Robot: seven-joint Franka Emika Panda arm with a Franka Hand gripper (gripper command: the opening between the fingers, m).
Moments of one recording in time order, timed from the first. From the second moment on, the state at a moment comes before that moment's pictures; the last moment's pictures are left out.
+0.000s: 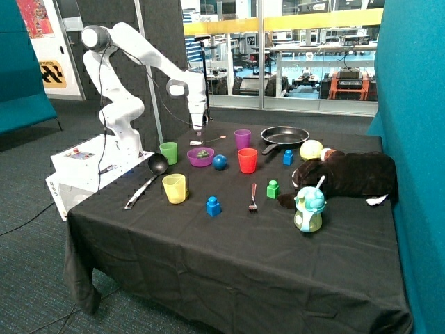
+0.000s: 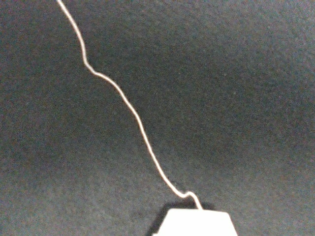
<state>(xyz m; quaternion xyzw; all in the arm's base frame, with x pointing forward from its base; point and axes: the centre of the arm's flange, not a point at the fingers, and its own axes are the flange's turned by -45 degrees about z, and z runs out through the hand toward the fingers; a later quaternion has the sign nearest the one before) 0.351 0.135 0.330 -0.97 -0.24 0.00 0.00</state>
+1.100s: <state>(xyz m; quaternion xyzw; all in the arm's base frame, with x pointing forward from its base) 0.317 0.127 0.282 -0.98 -0.22 0.00 0.00</state>
